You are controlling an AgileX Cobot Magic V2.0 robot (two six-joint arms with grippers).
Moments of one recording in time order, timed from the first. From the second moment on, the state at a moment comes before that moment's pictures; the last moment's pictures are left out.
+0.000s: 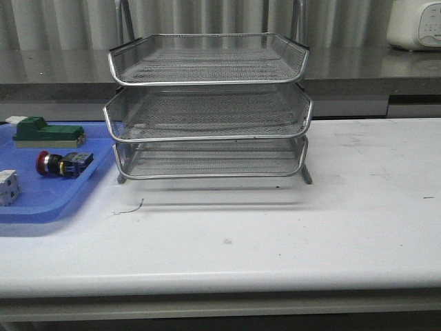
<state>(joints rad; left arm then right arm) -0.08 -0.01 0.01 0.03 0.16 -0.05 0.07 -0.01 0.03 0.24 0.19 -0.27</state>
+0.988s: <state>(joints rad) -0.08 -0.01 0.01 0.03 0.16 -0.05 0.07 -0.01 0.03 0.24 0.19 -0.27</state>
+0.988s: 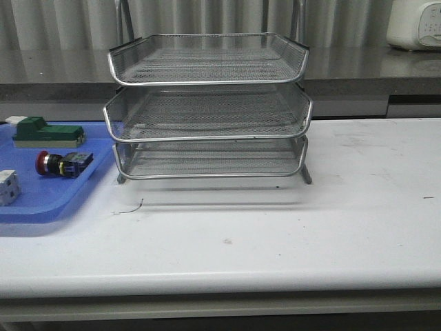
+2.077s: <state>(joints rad) -0.08 0.43 -0.39 0.17 0.16 -0.04 0.07 0.44 -0.46 0.38 0.38 -0.27</state>
